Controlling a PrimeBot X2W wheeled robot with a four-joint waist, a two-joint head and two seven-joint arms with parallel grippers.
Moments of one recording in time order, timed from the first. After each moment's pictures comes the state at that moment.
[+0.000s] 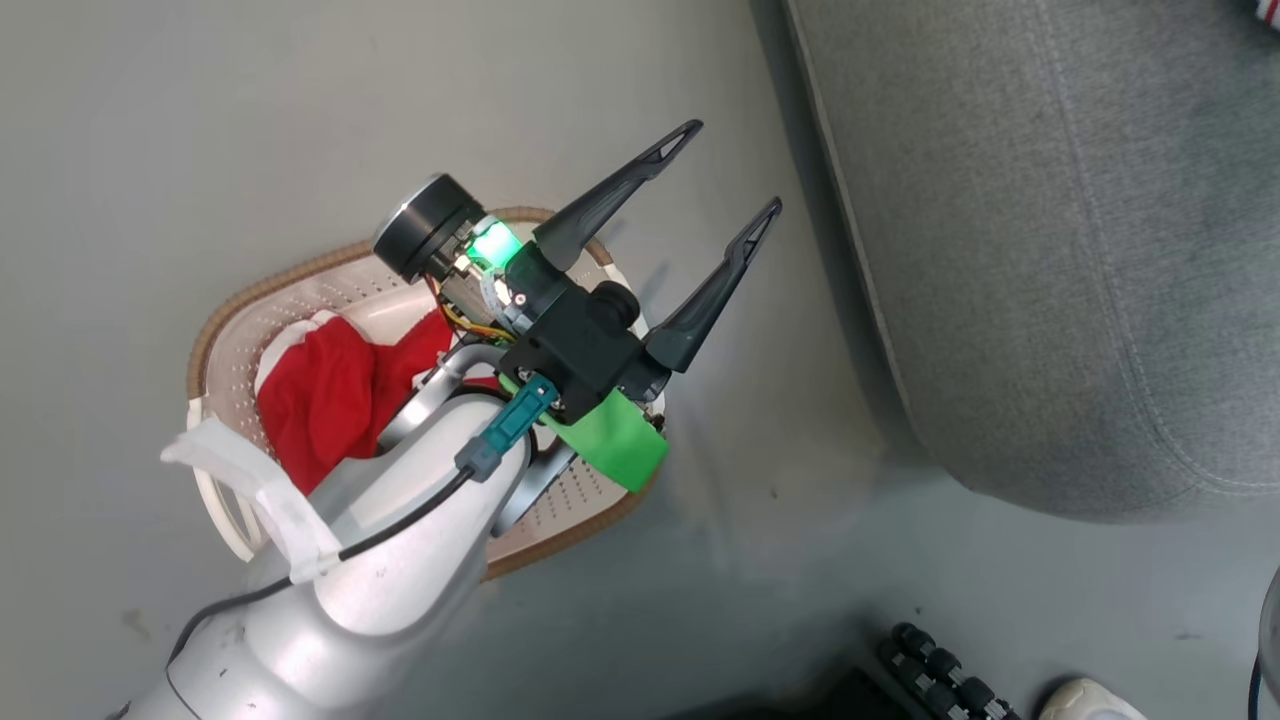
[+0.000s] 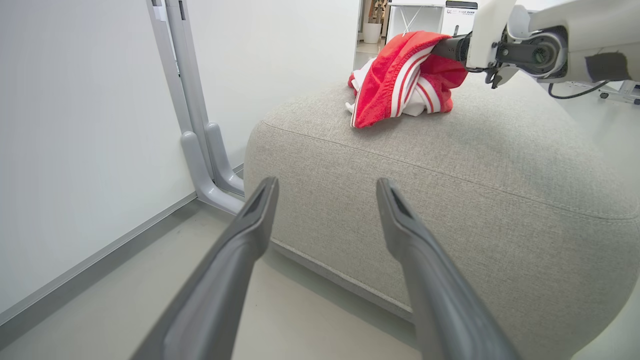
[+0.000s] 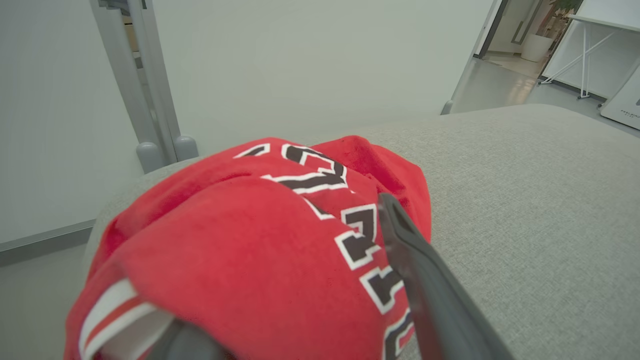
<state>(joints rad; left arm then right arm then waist) -0.76 0.20 -0.78 0.19 -0.20 -0.07 -0.26 -1.02 -0.25 -0.41 0.71 0.08 0.13 -0.26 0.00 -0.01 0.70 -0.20</state>
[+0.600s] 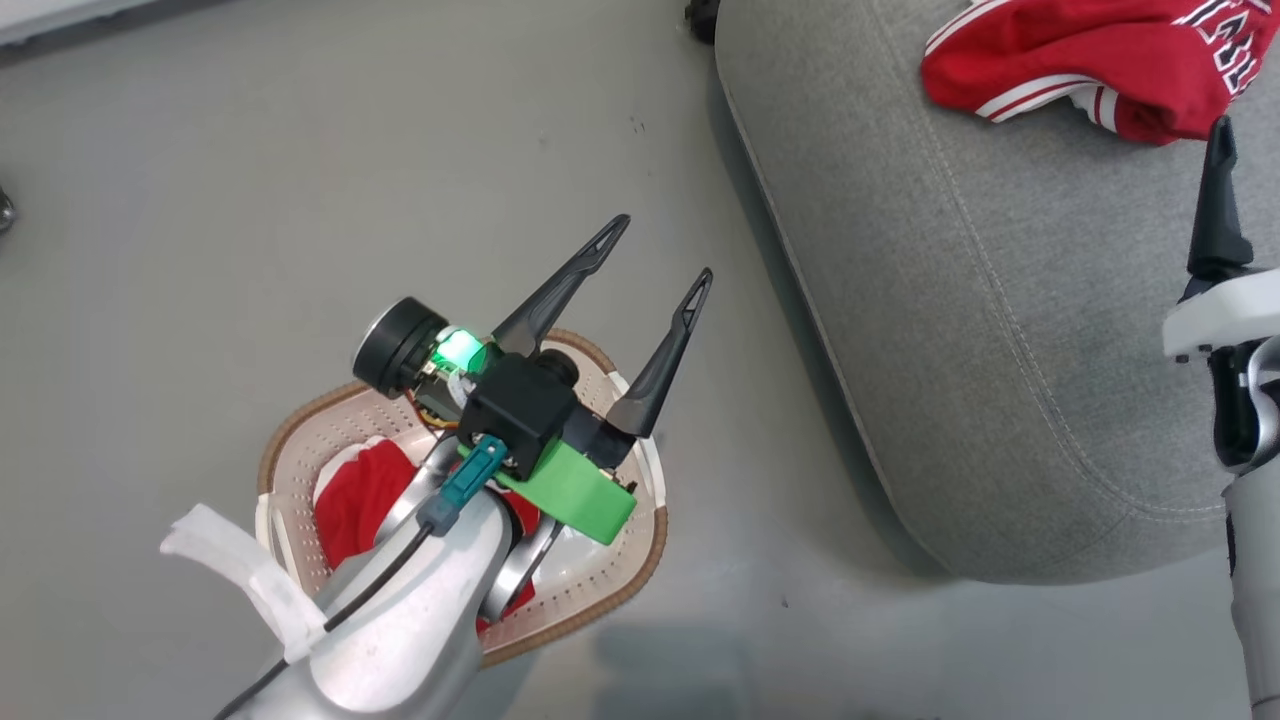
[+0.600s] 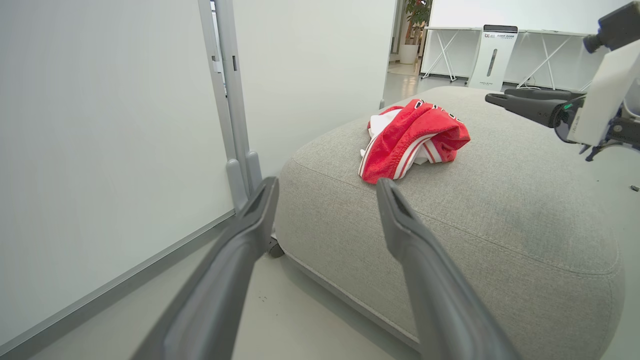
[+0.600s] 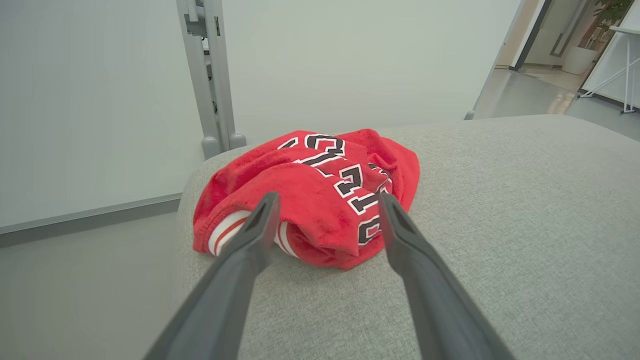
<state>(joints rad) -0.57 0.18 -0.70 0.19 -0.26 -0.02 -0.26 -0.61 -0.22 -0.24 0.49 0.17 0.13 -0.26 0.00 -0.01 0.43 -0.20</state>
